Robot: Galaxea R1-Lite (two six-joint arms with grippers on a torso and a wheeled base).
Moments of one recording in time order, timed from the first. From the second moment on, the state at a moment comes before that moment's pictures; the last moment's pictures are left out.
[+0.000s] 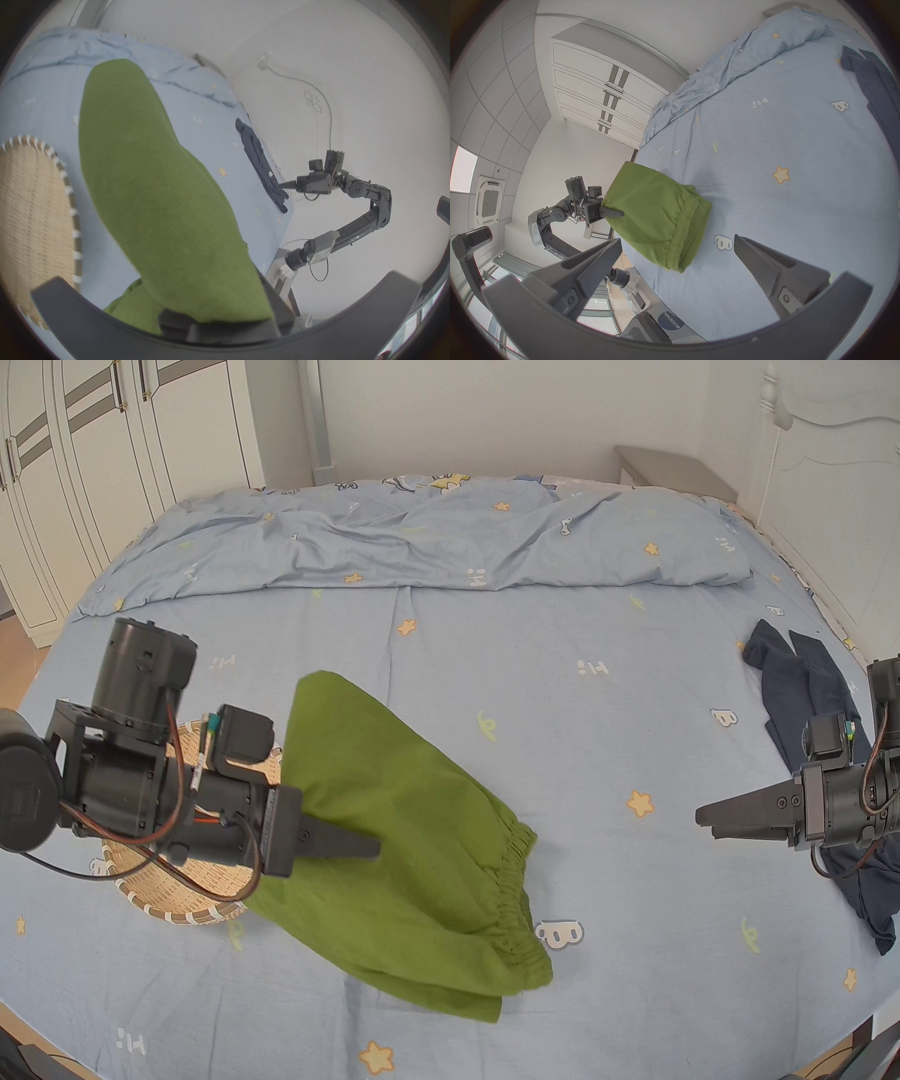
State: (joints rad) left arm -0.45 1.56 -1.00 0.11 -0.58 -0.24; right arm 0.20 1.39 -0.82 0.08 0.76 0.31
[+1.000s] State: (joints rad) left arm 0.13 1.42 -1.01 -0.26 -0.61 -0.24; right arm 0.20 1.39 -0.82 0.08 0.76 0.30
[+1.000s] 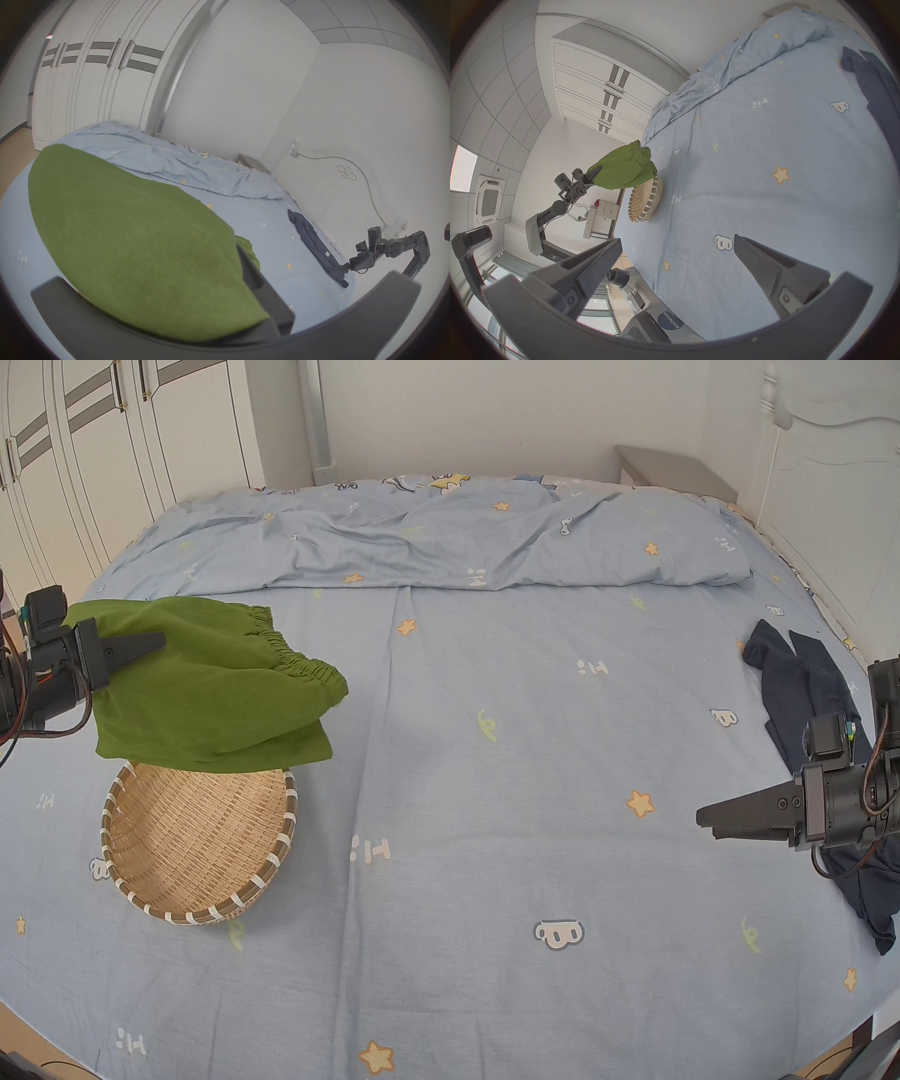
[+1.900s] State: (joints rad) left arm 0.31 1.54 -0.79 0.07 -0.62 -0.42; right arm 0.26 1.34 -0.80 0.09 0.76 0.31
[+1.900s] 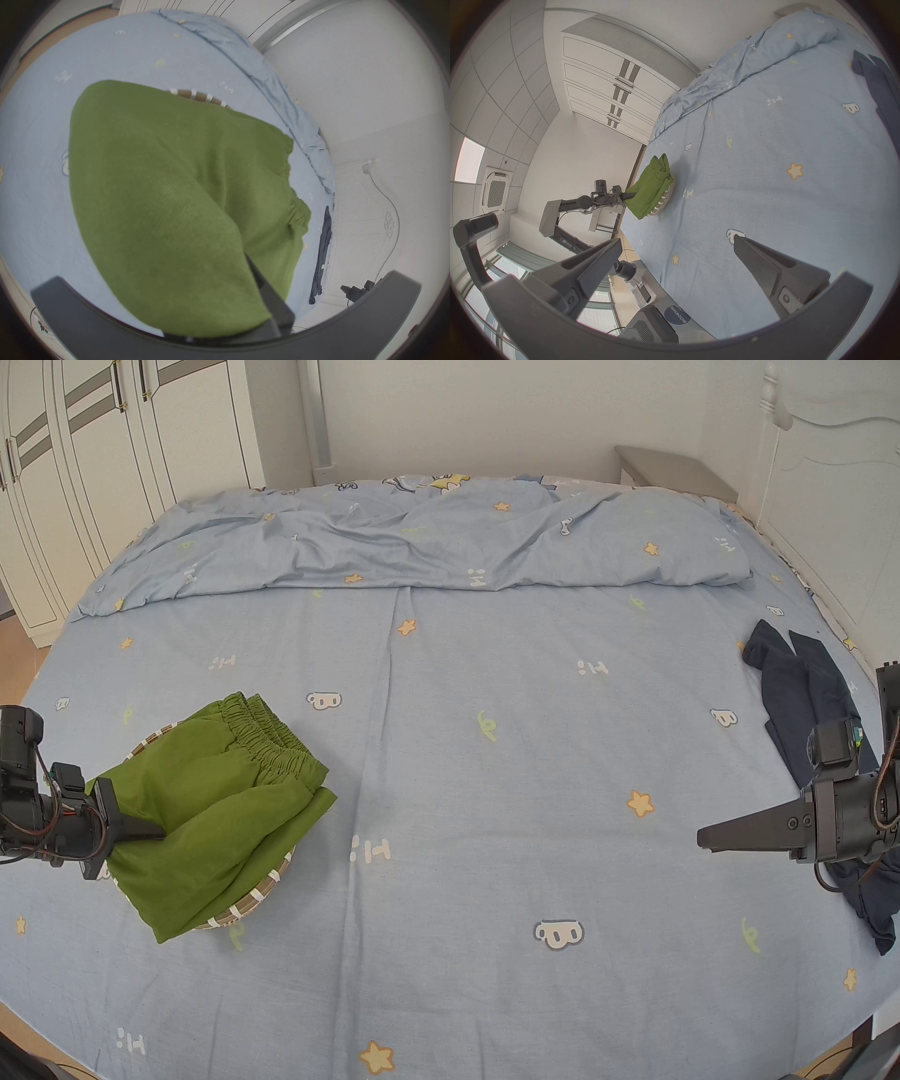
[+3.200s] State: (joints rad) left arm 0.20 1.67 -1.05 0.44 -0.50 -0.44; right arm 0.28 1.33 -0.79 0.09 0.76 0.31
